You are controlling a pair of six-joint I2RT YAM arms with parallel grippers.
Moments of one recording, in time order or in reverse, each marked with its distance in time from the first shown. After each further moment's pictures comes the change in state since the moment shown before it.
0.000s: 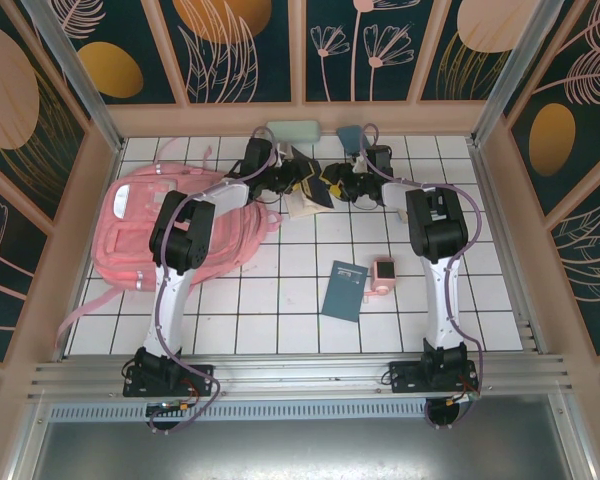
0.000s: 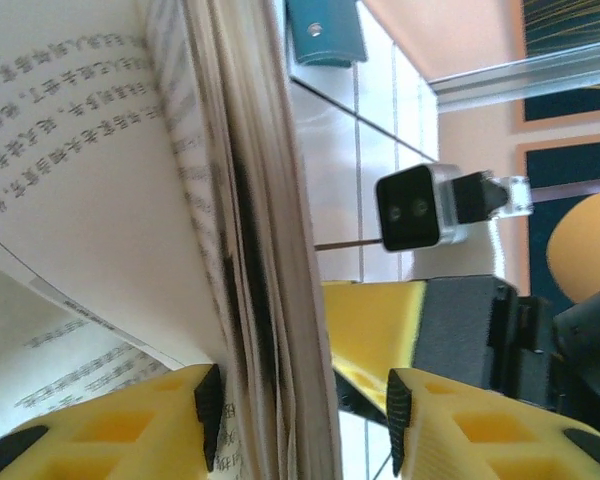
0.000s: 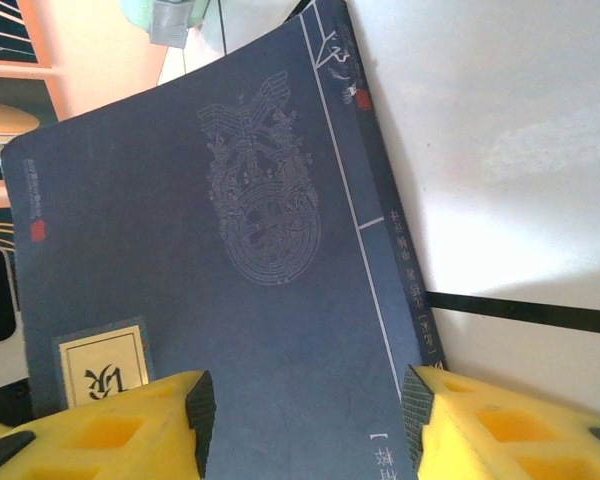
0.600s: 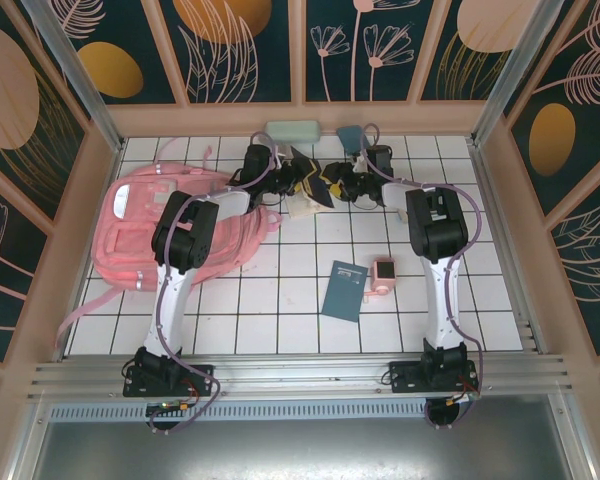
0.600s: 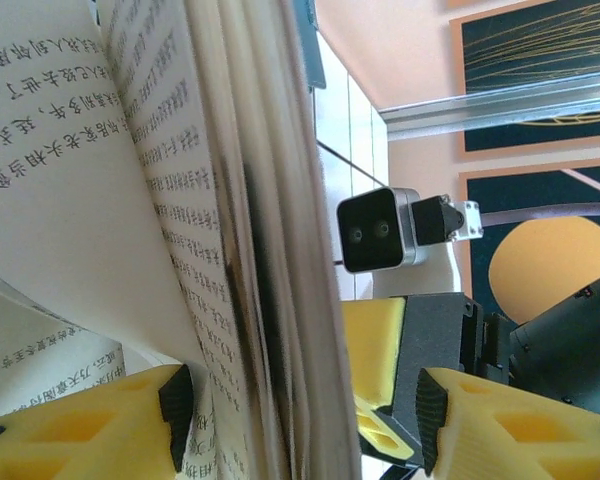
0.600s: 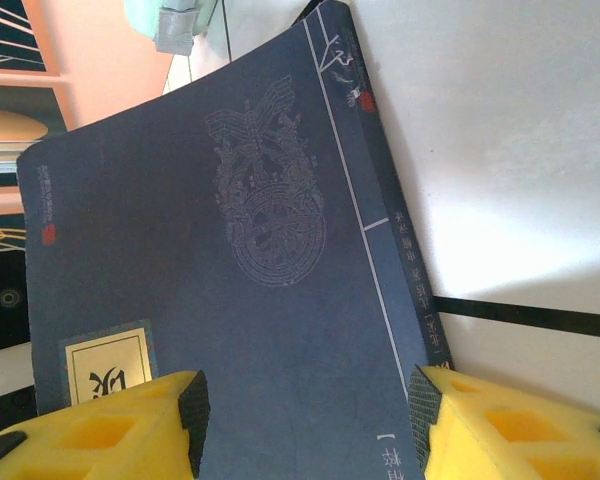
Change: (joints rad) left arm -0.003 0.020 -0.086 0.280 0.012 -0.164; right arm -0.001 0.000 -0.004 0.024 -0.001 0.026
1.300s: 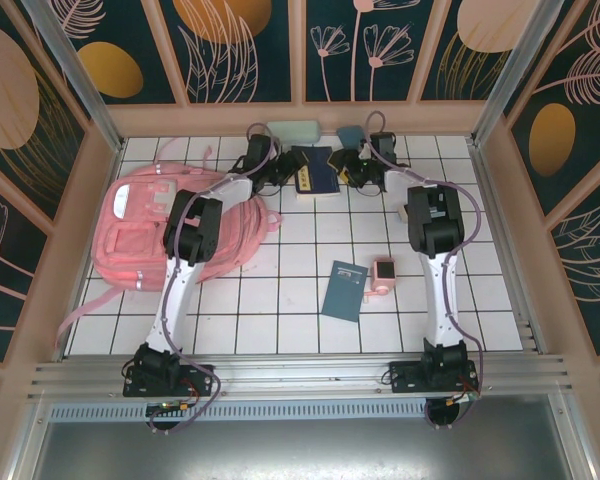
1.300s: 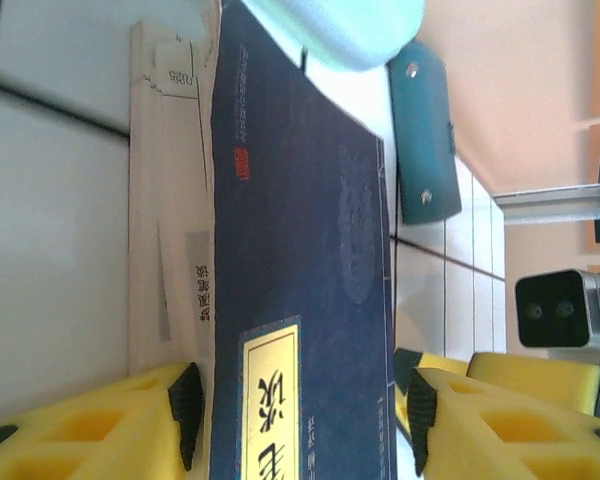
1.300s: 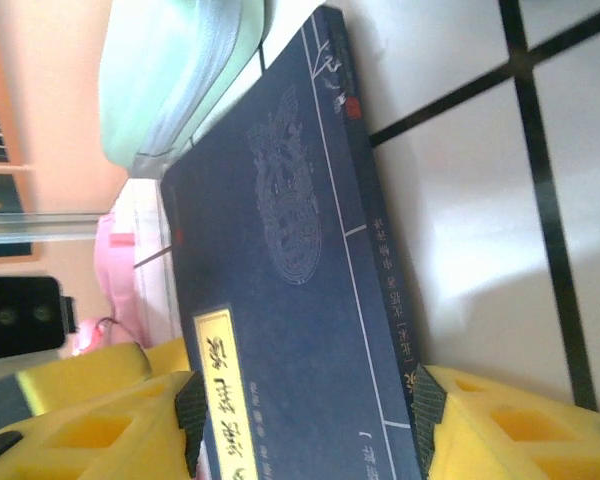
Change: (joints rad) left arm 0.032 0.166 0.294 -0.284 -0.167 0.115; right arm -0.033 0.084 0.212 -0.151 0.121 -0.077
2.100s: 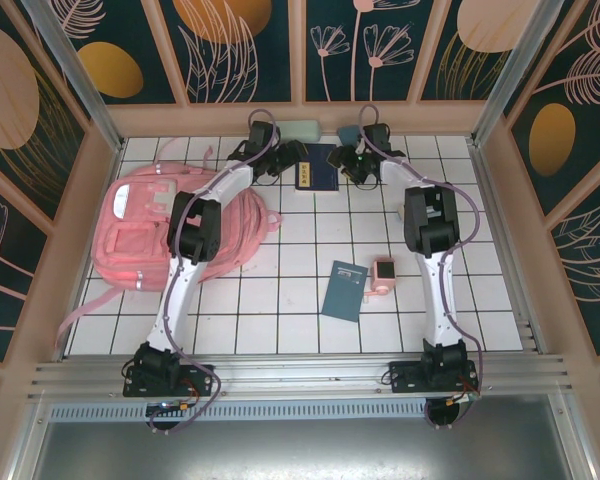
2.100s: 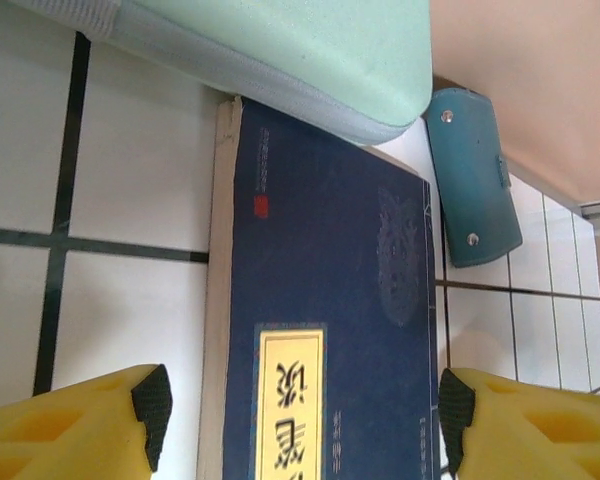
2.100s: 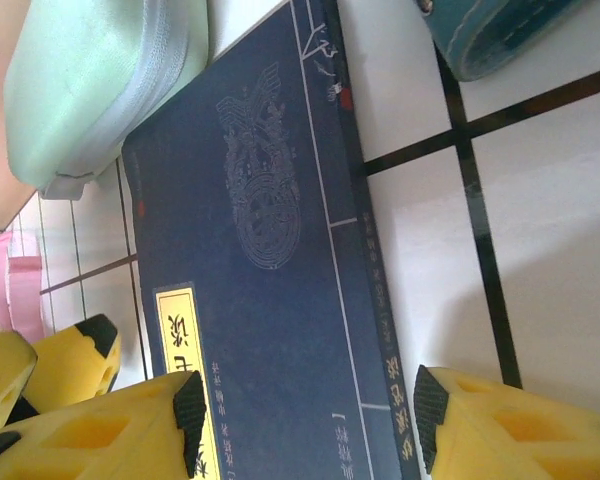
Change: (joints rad) left arm 0.006 0.109 0.351 -0.336 -0.141 0.197; right arm 0.025 0.055 0.232 -0.320 0.187 -0.156
